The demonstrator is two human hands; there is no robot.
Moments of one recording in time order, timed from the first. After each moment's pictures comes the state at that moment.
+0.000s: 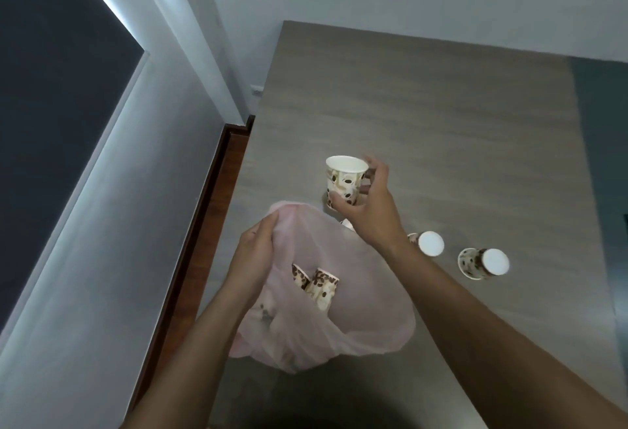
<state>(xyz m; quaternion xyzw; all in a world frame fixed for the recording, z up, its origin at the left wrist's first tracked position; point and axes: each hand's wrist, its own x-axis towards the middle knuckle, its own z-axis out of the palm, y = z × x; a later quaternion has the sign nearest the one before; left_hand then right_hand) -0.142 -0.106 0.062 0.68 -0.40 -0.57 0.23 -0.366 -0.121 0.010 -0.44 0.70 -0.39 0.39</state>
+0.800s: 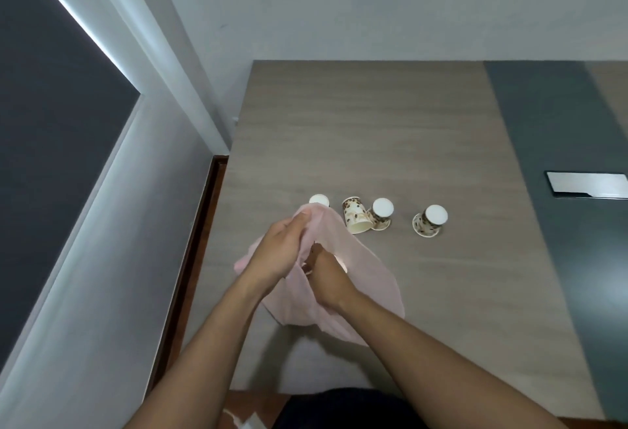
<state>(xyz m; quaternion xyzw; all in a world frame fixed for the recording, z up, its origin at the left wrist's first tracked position) -0.190 0.017 0.115 0.57 -0.56 -0.58 0.15 -0.299 0.083 0.027 -0.47 0.70 -0.24 0.48</state>
